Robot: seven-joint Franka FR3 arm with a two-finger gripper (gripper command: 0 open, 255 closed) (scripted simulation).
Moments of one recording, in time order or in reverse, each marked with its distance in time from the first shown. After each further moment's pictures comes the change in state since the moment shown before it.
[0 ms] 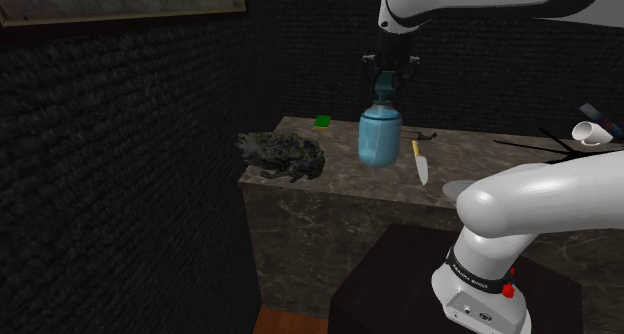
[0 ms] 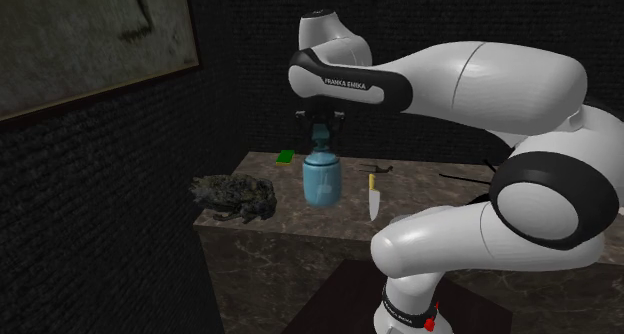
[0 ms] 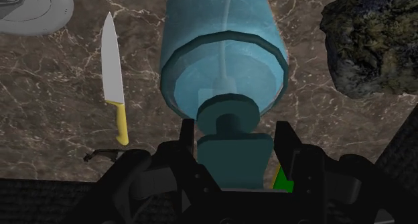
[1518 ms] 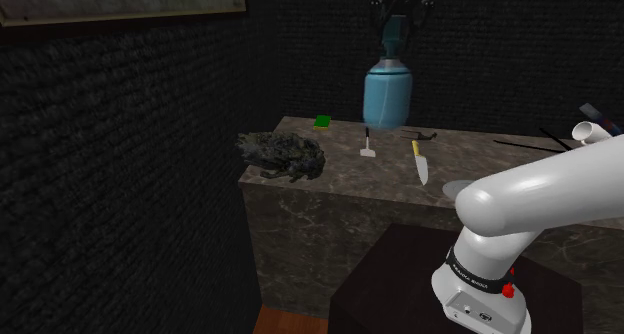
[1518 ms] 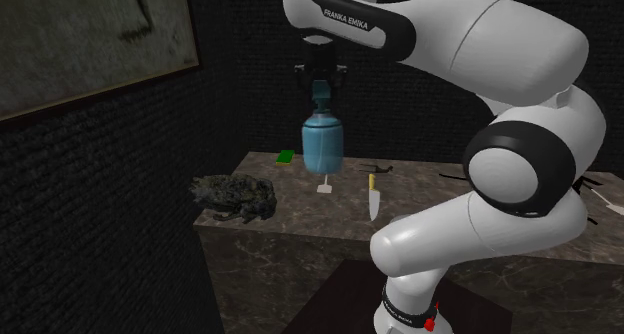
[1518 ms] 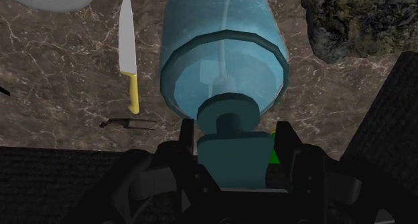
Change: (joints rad) arm -0.031 0.129 -0.009 0.403 -0.023 -0.271 -0.036
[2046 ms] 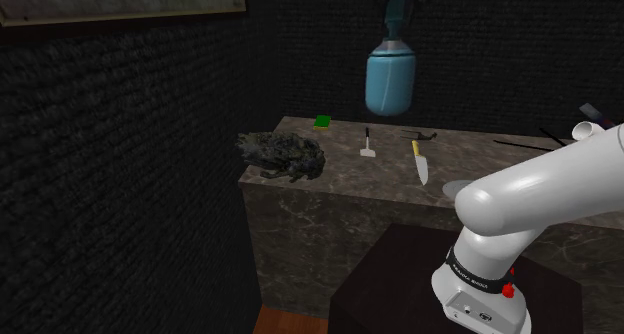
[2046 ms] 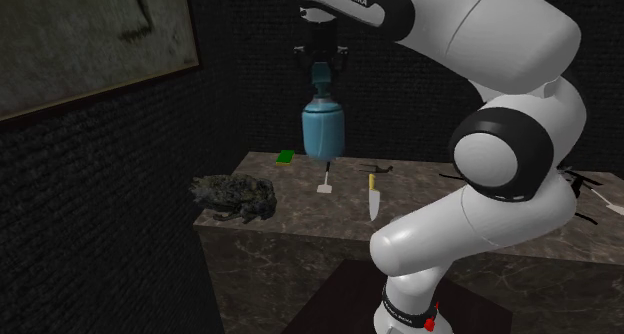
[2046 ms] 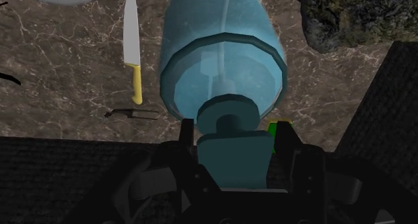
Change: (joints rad) arm -0.014 0.072 0.005 0.175 -0.011 -0.103 -0.010
